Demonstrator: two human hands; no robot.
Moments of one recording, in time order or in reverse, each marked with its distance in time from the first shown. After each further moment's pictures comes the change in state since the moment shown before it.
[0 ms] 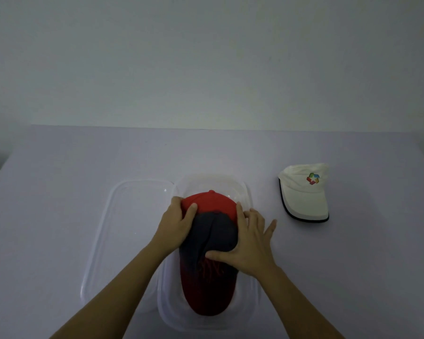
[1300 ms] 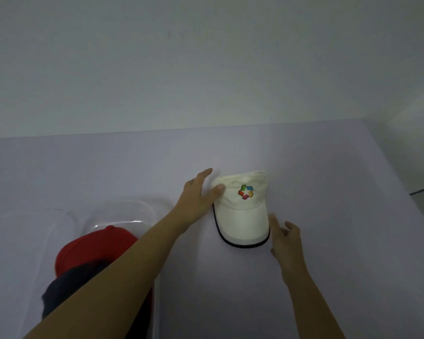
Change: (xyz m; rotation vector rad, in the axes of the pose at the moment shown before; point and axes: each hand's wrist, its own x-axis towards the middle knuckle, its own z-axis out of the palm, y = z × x) left_hand 0.123 0.140 0.193 -0.078 -0.298 0.045; right_hand 0.060 0.241 -0.057 1.001 0.316 0.784
